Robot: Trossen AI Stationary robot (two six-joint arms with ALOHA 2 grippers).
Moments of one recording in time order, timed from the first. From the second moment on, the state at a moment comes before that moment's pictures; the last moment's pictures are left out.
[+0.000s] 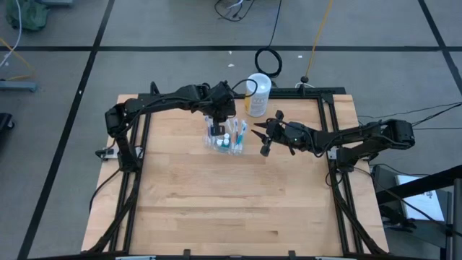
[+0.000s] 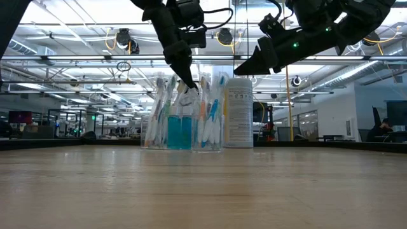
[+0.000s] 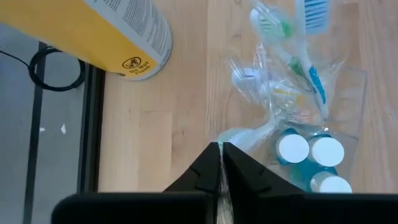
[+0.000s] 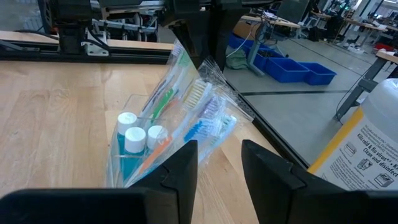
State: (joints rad) left arm 0.37 1.81 1.62 -0.85 0.00 0.40; right arm -0.13 1.30 0.56 0.52 0.31 -0.12
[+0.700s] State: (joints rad) left arm 0.30 1.78 1.66 -0.91 -0.08 0.45; right arm -0.13 1.30 0.56 0.58 0.15 -0.12
